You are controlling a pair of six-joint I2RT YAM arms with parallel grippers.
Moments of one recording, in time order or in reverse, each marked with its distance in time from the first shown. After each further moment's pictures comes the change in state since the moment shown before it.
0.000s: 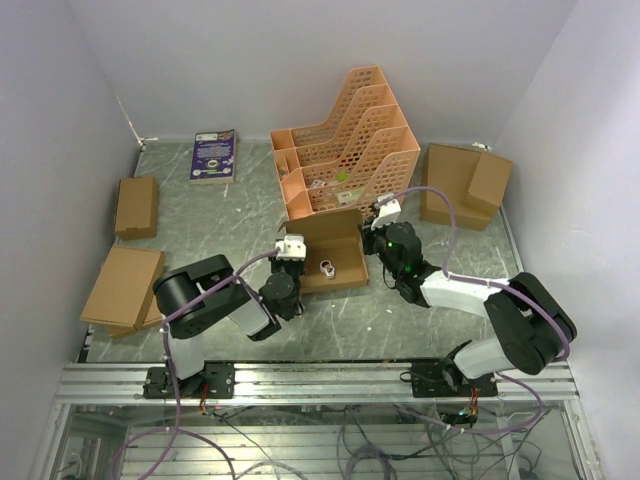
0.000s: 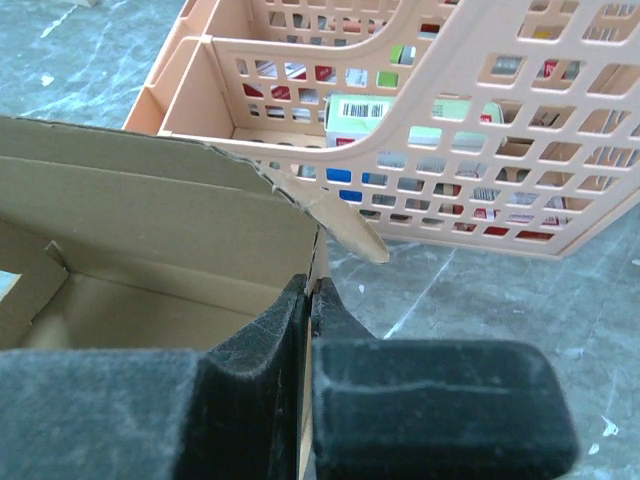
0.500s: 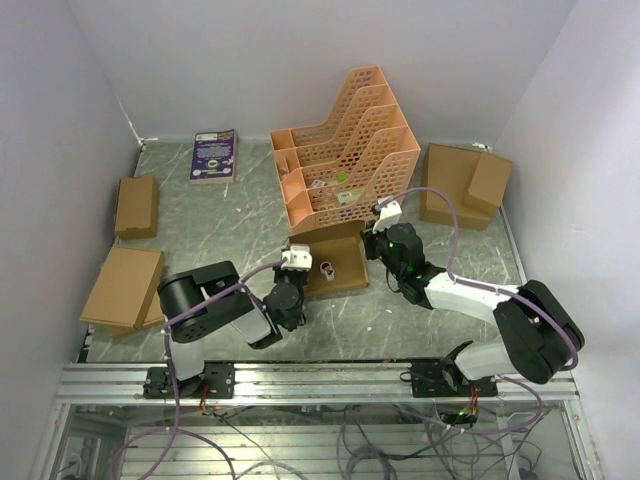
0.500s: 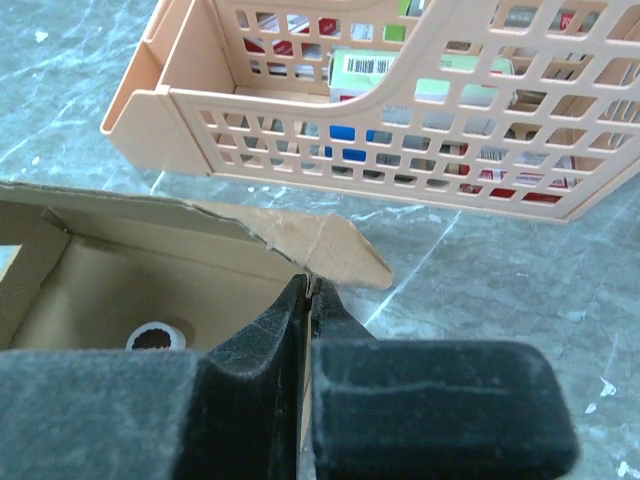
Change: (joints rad) left arm -0.092 0.009 -0.013 0.001 -0.095 0.035; right arm 0.000 -0.050 -0.006 -0.120 -0.013 0.021
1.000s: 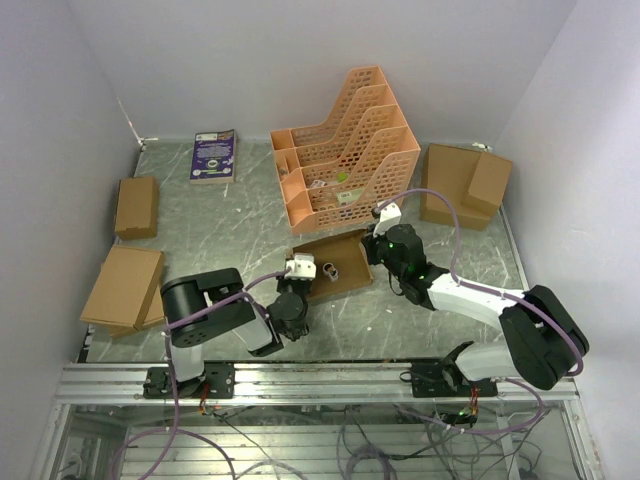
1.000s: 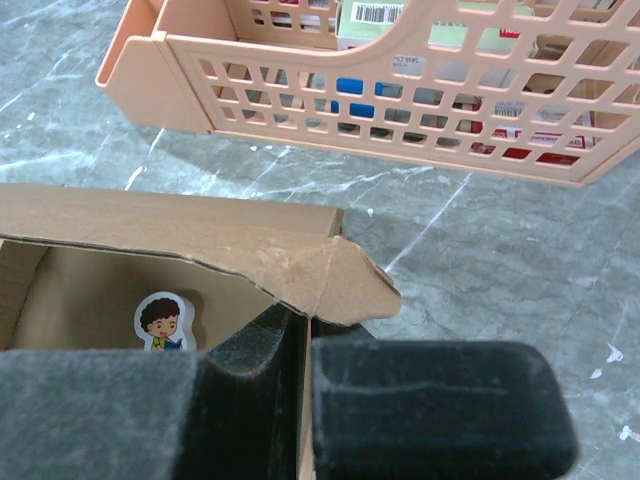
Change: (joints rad) left arm -0.089 0.000 -0.014 0.000 -0.083 -0.001; right arm 0.000 -0.047 0.000 -0.130 -0.031 0.014
